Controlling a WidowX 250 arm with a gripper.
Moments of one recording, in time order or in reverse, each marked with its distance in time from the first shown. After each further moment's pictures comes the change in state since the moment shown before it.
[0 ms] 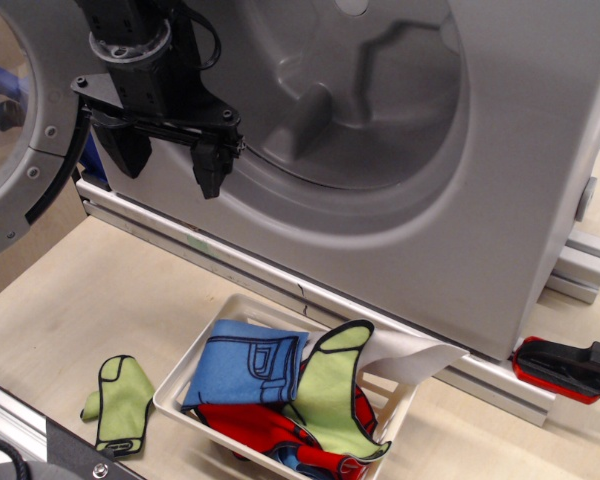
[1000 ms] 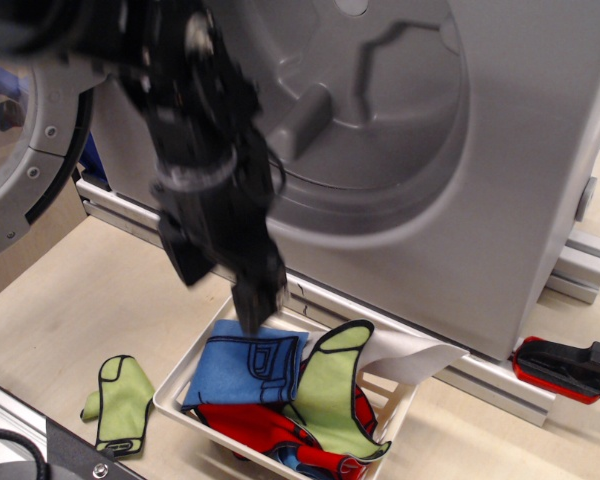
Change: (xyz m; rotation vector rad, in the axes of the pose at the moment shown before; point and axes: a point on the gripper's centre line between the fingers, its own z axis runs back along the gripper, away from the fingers) arm -0.068 -0.068 -0.028 -0.138 0.127 -0.461
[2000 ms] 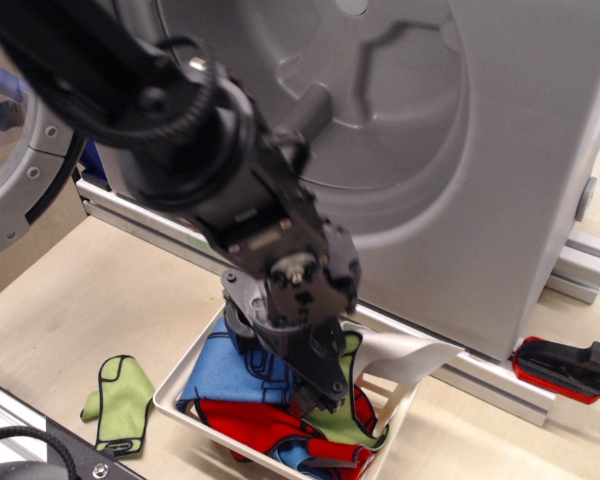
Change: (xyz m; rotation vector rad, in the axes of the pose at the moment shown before) arm 0.005 -0.020 -0.061 0.216 -0.059 -0.009
